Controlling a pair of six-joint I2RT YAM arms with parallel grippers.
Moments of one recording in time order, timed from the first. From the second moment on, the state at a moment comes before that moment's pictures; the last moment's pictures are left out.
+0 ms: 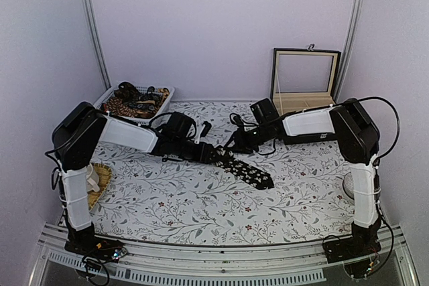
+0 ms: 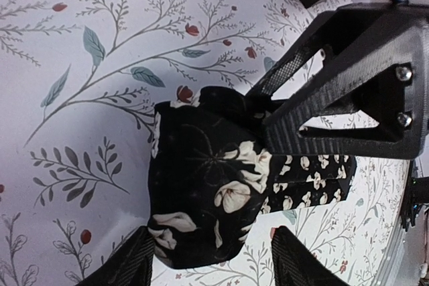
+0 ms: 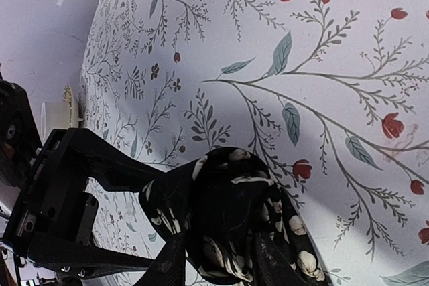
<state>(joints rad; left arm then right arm) -0.68 2.01 1.16 0.08 0.35 -0.40 0.61 2.15 1.47 -0.15 -0.58 0.56</state>
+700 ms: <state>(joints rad) -0.66 2.03 1.15 0.11 0.38 -0.41 0.61 2.24 1.55 -0.13 -0.72 0.59</state>
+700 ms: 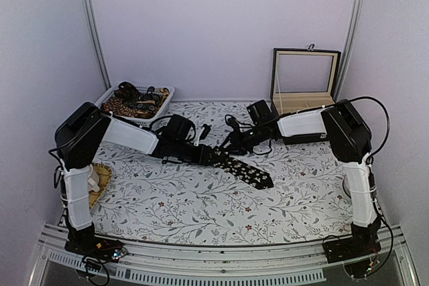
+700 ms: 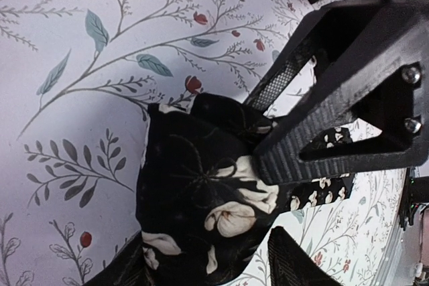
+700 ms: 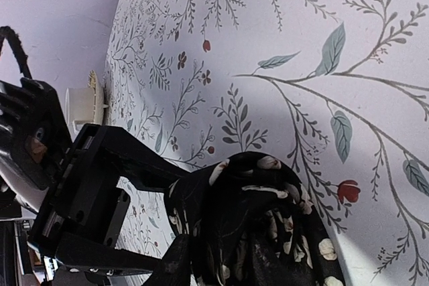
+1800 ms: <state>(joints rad) -0.63 1.90 1.08 0.10 0.34 -0.37 0.62 2.35 1.68 -0.17 -0.78 0.57</state>
